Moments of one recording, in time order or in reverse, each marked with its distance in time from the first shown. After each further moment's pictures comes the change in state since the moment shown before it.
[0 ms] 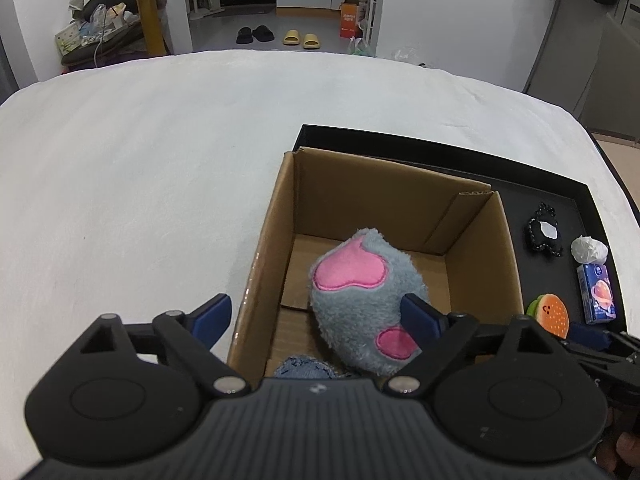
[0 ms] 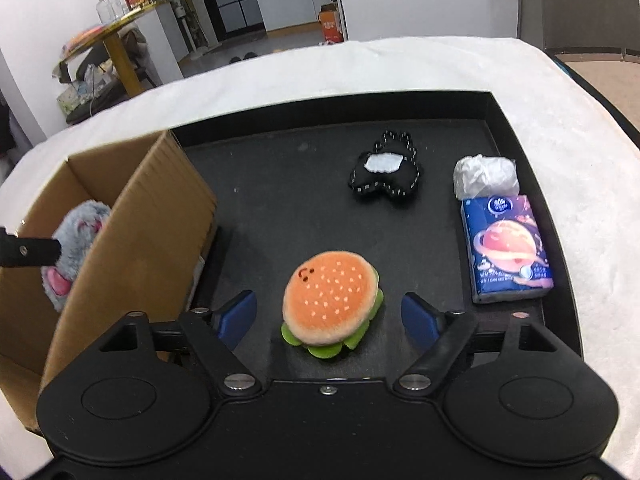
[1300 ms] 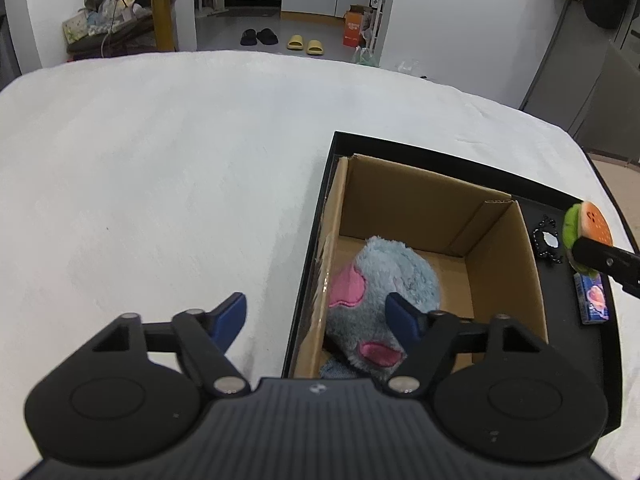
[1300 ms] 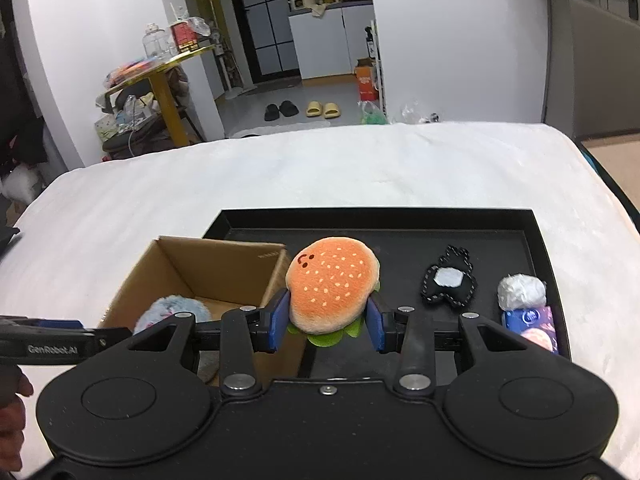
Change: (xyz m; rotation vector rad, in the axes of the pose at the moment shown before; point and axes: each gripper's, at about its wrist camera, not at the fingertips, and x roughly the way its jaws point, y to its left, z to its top) left arm -0.014 0.046 -0.004 -0.042 -0.023 -0.036; right arm -0.053 0.059 0.054 -0.079 -0.157 0.053
